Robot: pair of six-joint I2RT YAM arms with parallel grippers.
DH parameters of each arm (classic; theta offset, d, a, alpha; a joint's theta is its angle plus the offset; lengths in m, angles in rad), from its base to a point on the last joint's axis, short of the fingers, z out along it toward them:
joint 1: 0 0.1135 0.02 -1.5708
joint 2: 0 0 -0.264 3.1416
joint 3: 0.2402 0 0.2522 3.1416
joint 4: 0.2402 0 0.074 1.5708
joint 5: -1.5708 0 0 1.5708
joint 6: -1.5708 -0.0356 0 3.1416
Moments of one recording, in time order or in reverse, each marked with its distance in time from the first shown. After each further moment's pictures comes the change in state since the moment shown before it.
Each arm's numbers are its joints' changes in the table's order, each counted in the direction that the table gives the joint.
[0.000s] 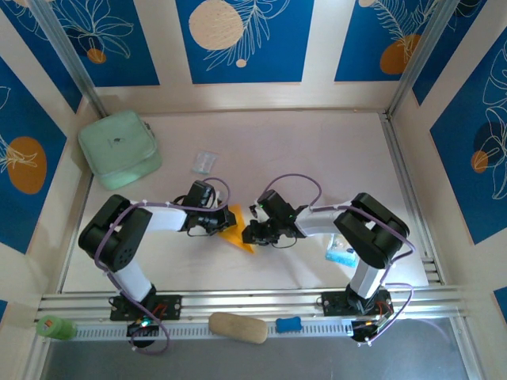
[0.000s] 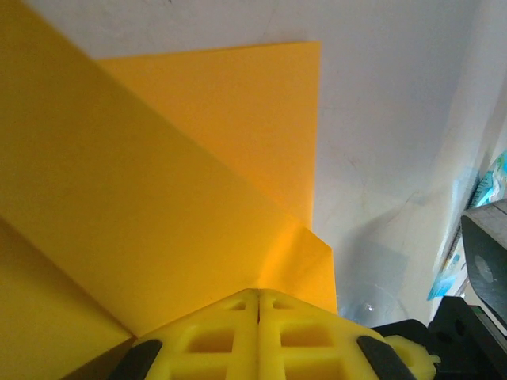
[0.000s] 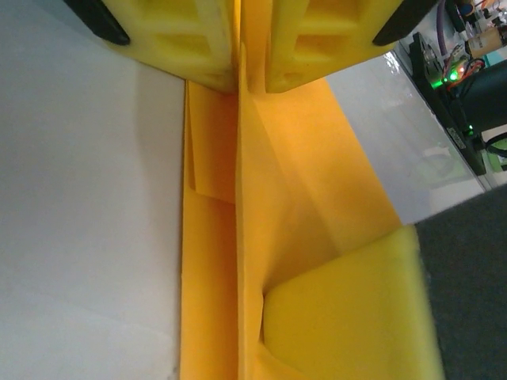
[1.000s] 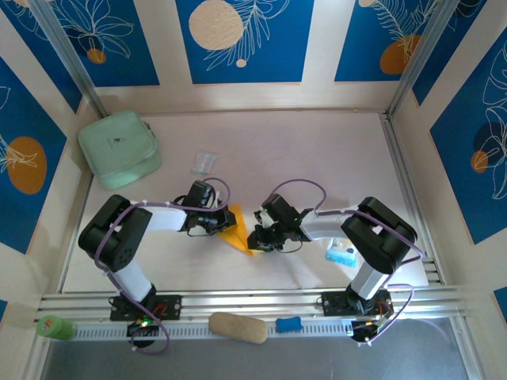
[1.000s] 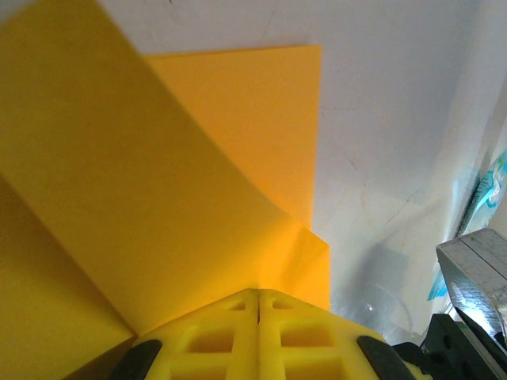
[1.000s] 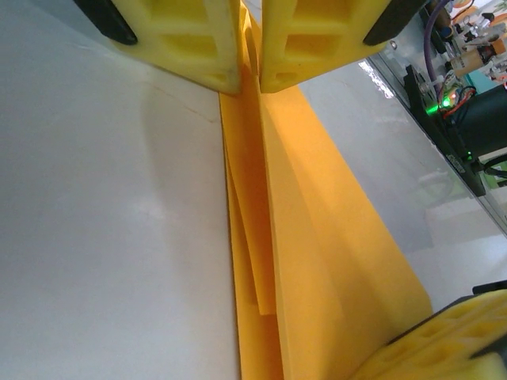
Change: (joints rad) left arm 0.000 -0.001 0.000 0.000 0.000 0.000; right arm 0.000 -0.053 -0.058 0.042 0.040 -0.038
